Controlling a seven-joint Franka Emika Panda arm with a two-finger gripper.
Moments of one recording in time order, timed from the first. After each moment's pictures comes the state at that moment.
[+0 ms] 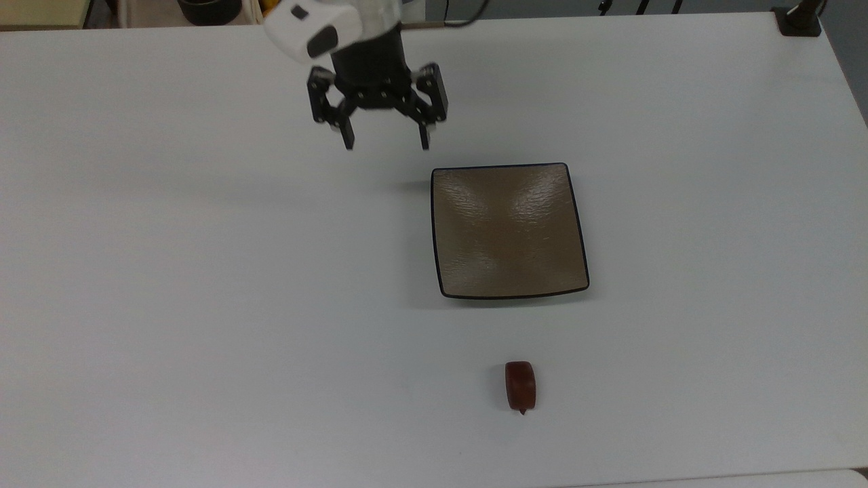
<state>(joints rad) 0.10 0.15 0.02 -1.74 0.12 2.13 0.09</state>
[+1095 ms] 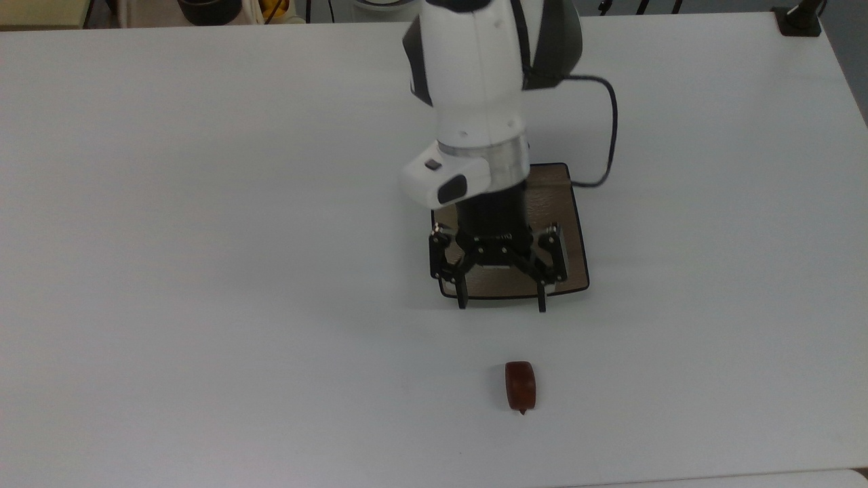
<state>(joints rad) 0.23 0.65 0.07 -1.32 -0.02 2.59 0.42</state>
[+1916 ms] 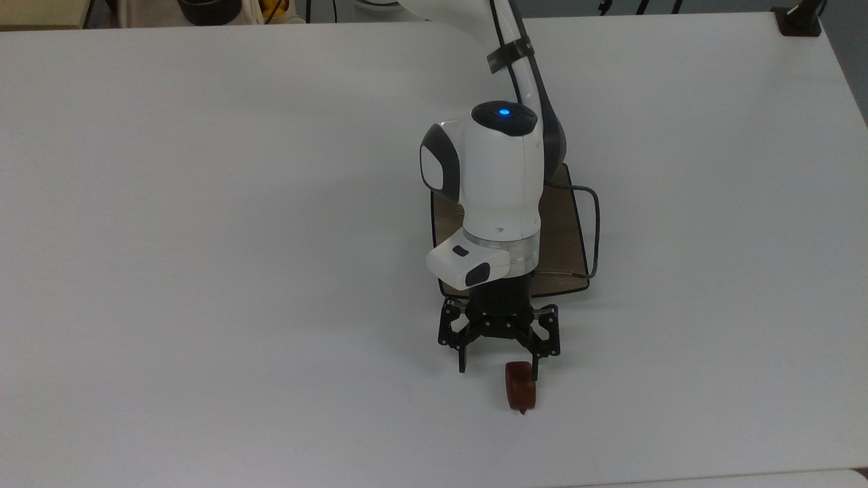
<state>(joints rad) 0.24 0.96 0.07 -1.09 -0.32 2.69 0.62</state>
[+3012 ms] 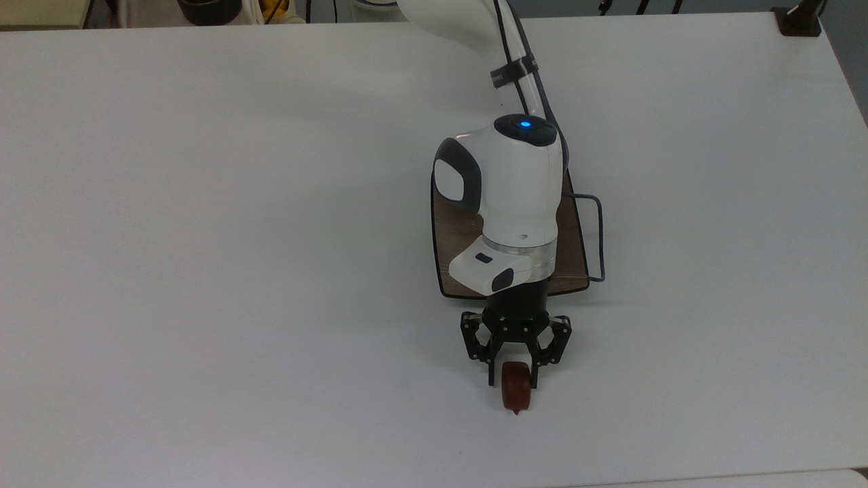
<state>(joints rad) 0.27 1.01 0.07 -1.07 -0.44 2.73 0.66</state>
